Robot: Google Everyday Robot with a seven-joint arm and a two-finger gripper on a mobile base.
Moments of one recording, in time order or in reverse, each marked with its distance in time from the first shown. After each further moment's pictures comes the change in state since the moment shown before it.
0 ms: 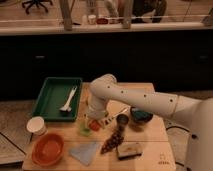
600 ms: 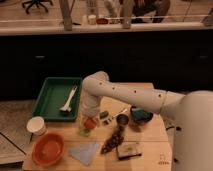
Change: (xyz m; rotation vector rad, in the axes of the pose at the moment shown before) arm 0.010 -0.024 0.007 -0.021 -0.042 -0.034
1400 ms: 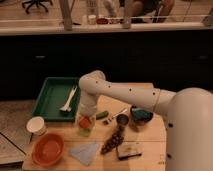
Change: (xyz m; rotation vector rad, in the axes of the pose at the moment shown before) arm 0.006 -0.007 0.004 -0.010 -0.019 0.001
